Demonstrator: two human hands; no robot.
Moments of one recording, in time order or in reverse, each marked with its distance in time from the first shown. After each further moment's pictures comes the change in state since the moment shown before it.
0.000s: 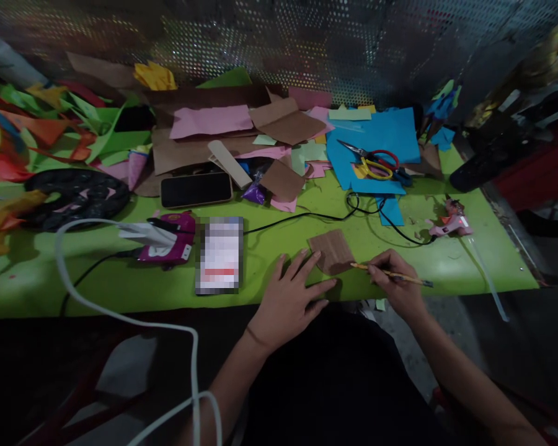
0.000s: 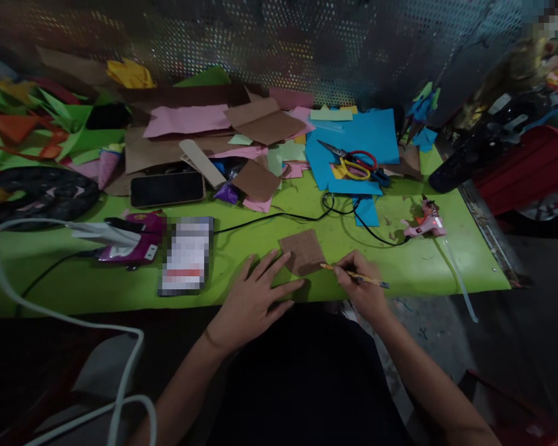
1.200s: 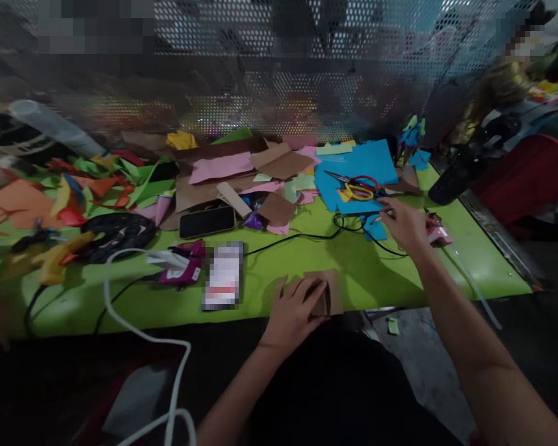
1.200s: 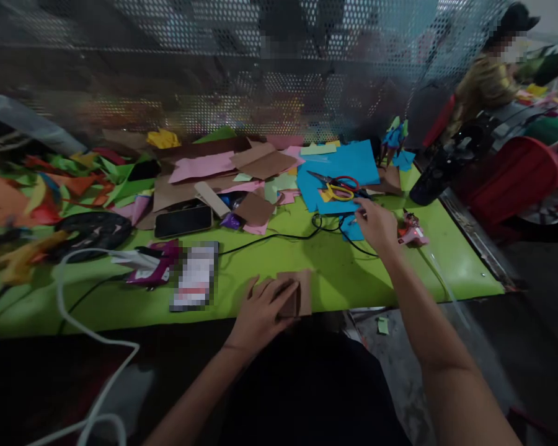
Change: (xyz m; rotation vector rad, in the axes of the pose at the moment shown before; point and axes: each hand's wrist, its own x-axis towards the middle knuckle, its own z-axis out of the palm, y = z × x) left_hand 0.005 0.010 0.028 0.071 0.099 -0.055; right_hand 0.137 0.015 -0.073 -0.566 0.201 -0.183
